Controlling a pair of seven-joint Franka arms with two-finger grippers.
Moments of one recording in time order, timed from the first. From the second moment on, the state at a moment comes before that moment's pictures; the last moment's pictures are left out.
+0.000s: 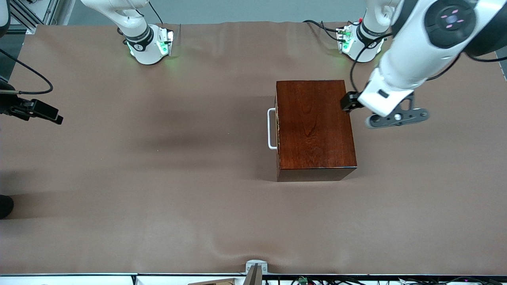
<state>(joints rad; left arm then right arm) -0.38 0.22 -0.07 -1.38 0.01 1.46 -0.56 0.00 0.10 -0.05 -1.48 0.04 1.53 0.09</state>
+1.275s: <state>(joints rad) -0.68 0.47 -0.06 -1.25 0.02 1.71 -1.04 0.00 0.10 -0.05 -1.48 0.04 1.53 0.09</state>
